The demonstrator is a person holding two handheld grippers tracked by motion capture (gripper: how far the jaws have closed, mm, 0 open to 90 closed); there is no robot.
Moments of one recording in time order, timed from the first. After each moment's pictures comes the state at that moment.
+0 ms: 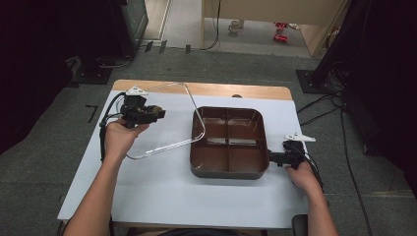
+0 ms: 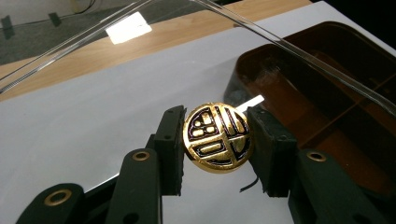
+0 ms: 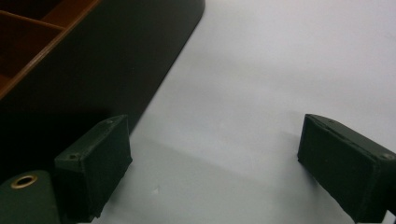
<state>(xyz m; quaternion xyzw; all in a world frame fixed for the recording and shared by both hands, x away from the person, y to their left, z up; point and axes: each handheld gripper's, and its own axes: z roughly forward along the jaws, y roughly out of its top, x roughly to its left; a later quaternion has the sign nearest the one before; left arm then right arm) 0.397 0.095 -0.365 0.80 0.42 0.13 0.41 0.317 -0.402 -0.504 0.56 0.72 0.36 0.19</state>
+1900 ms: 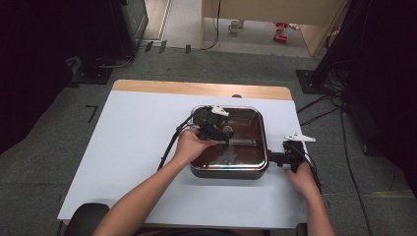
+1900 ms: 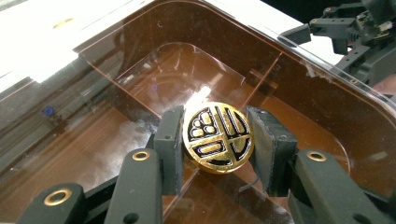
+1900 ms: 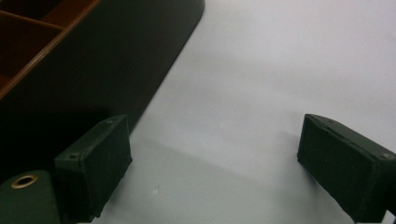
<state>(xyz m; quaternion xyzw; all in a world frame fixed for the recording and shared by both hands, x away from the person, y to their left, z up) 0.386 -0.102 -0.415 0.87 0.27 0.04 0.40 0.317 -0.402 -0.504 0.56 0.72 0.35 0.19</state>
